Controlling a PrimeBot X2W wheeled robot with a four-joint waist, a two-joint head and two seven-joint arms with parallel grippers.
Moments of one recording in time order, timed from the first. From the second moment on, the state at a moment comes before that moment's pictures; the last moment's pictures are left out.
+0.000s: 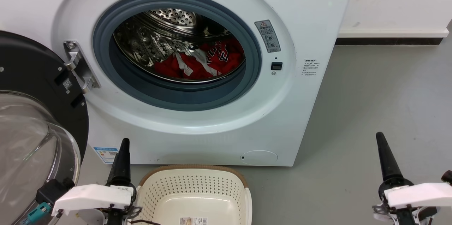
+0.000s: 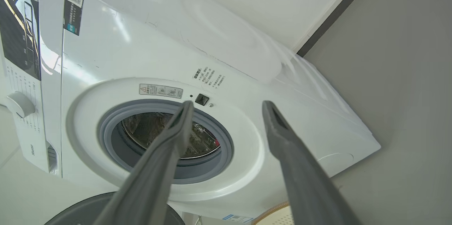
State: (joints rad) left arm -0.04 0.05 0.07 0.14 -1.14 -0.04 -0.01; right arm -0.03 -0.05 -0.10 0.15 1.10 0.13 -0.01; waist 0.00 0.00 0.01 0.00
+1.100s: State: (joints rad) left arm 0.02 0.05 0.00 0.07 -0.62 0.05 -0.12; right arm 0.05 -0.05 -0.05 0.01 0.49 0.13 -0.12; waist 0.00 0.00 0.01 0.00
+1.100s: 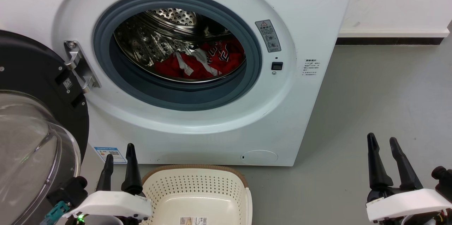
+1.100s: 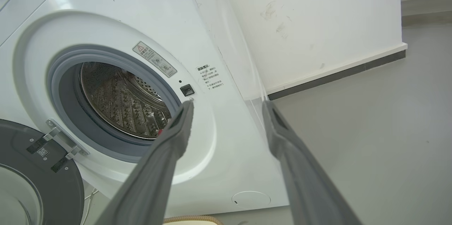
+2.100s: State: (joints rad) left arm 0.06 0.05 -0.02 0.05 -0.31 0.08 -0.19; right arm 0.09 -0.05 -0.04 -0.05 0.13 0.13 -0.19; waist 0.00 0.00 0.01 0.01
